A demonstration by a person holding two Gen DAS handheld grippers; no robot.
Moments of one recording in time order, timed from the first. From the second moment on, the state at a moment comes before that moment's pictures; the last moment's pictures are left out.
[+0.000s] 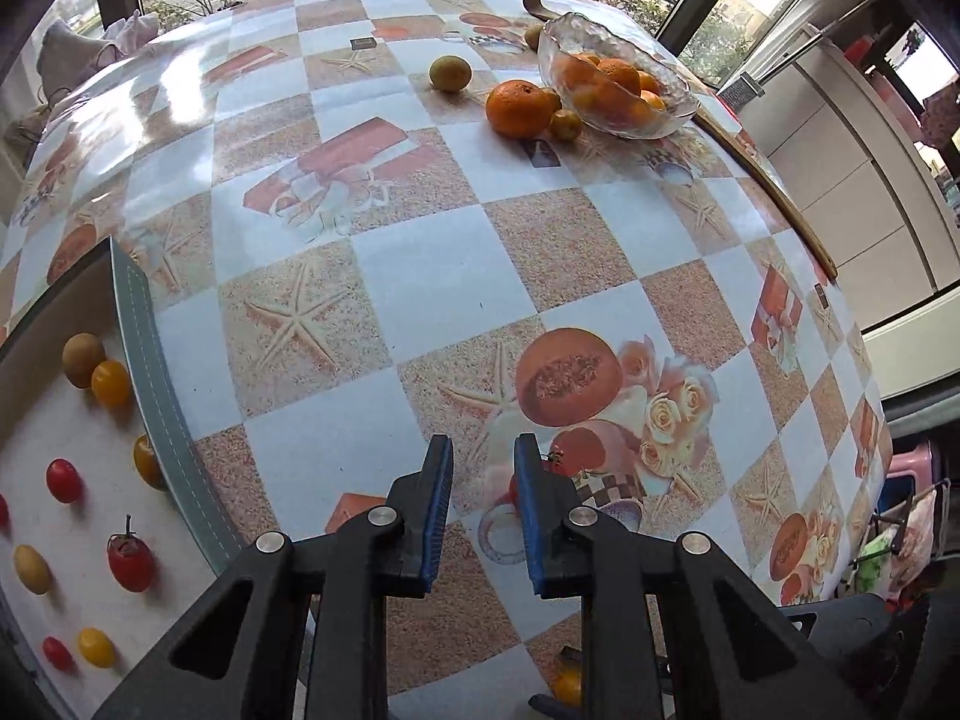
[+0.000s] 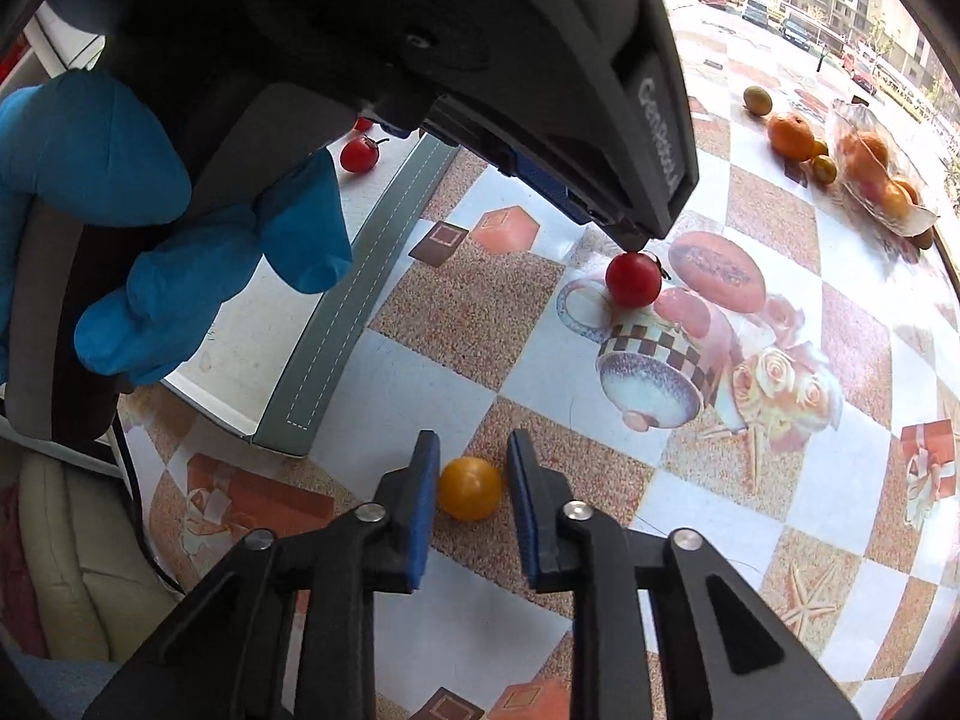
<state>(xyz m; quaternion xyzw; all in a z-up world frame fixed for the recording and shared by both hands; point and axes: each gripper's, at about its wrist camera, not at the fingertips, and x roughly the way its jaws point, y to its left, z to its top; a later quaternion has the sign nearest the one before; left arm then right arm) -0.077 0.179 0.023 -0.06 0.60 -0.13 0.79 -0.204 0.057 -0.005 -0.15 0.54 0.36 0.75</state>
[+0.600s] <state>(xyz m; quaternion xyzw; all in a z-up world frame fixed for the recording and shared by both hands) -0.100 0.115 0.020 0.00 0.60 -0.16 0.78 -0.145 -0.082 0.005 -0.01 0.61 0.17 0.77</state>
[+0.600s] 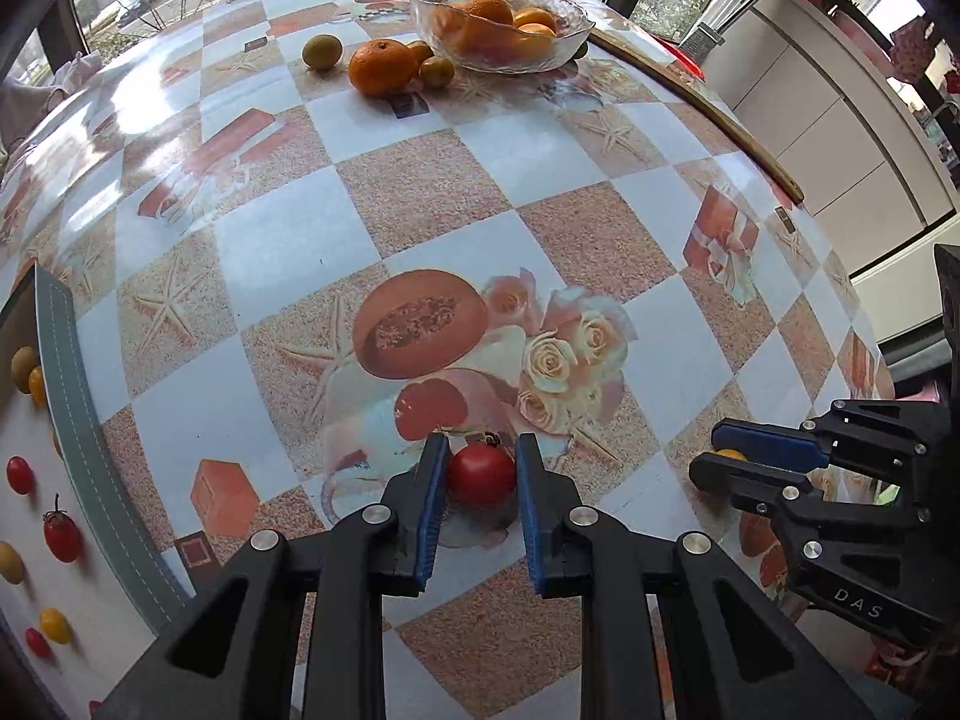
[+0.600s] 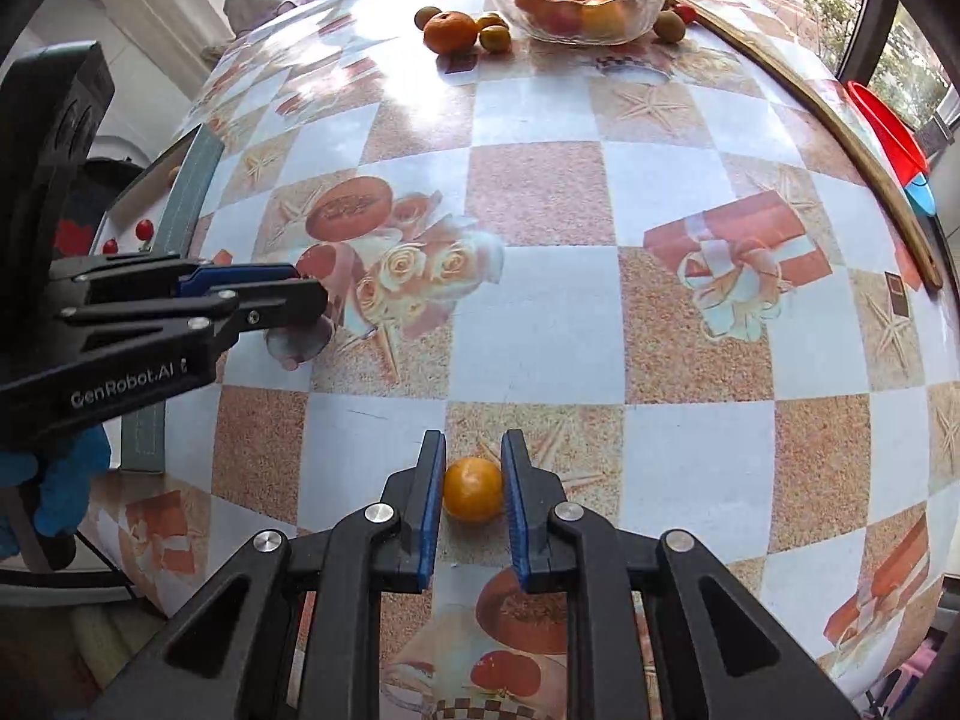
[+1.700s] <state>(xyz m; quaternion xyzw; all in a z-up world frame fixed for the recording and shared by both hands) -0.105 0.183 0.058 -0.11 0.58 -0.06 0.81 -0.101 -0.062 0.032 0.04 0.62 0.20 0.76</state>
